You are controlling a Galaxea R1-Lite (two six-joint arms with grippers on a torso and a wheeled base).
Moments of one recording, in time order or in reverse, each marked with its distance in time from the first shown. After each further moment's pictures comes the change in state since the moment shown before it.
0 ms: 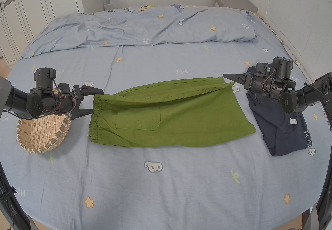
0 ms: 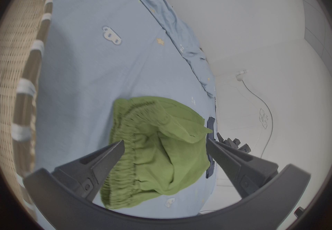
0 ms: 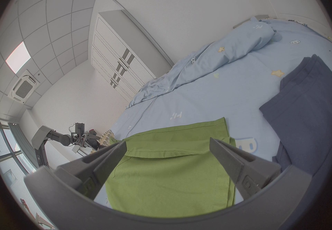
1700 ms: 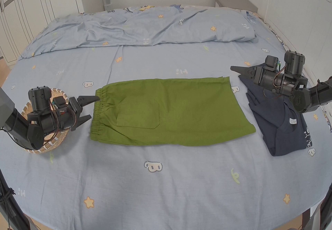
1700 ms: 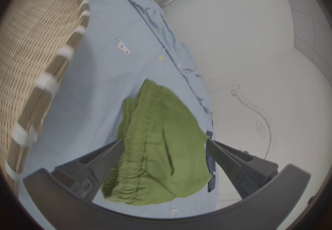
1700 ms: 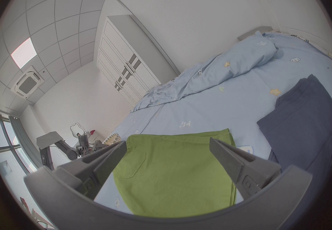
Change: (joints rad) left arm -0.015 -0.041 0.406 -0.607 0.122 -0.176; right arm -0.005 -0.155 0.141 -0.054 0.005 0.000
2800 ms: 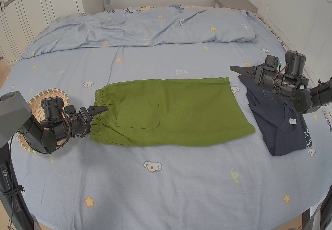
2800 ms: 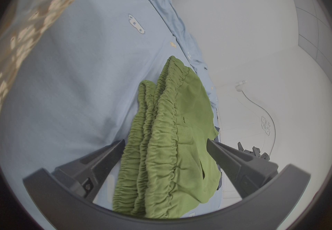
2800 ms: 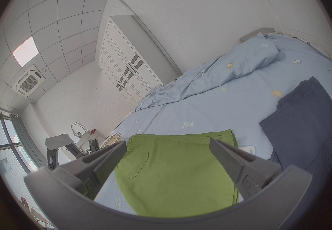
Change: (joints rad) left arm -0.023 0.188 -0.047 -0.062 -0.003 0.031; right arm 0.010 -0.019 0.026 -0.016 -0.001 -0.004
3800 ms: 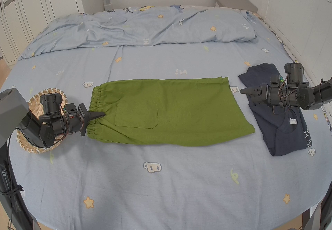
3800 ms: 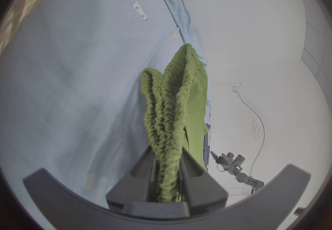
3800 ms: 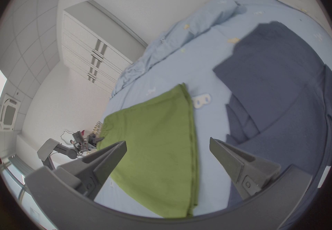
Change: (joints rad) left arm 0.024 -0.015 -0.073 0.094 -0.129 -0.098; right arm -0.106 0.044 -0.069 0.452 -0.013 -0.062
